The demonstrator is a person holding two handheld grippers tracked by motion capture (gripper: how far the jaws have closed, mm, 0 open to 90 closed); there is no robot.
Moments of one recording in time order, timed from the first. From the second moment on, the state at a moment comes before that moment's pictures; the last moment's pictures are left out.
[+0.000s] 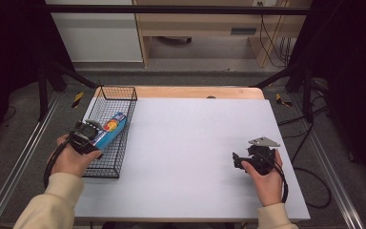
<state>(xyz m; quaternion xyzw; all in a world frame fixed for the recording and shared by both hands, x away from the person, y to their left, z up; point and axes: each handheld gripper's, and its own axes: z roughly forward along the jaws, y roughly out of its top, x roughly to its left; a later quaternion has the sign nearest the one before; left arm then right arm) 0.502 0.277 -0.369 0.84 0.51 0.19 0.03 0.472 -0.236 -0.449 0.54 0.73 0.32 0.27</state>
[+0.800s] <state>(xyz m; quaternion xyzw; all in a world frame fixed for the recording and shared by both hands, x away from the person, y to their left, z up) 0.488 0.262 -0.346 0.84 0.46 0.27 0.13 0.468 -0.235 -0.450 0.53 0.73 0.32 0.29</state>
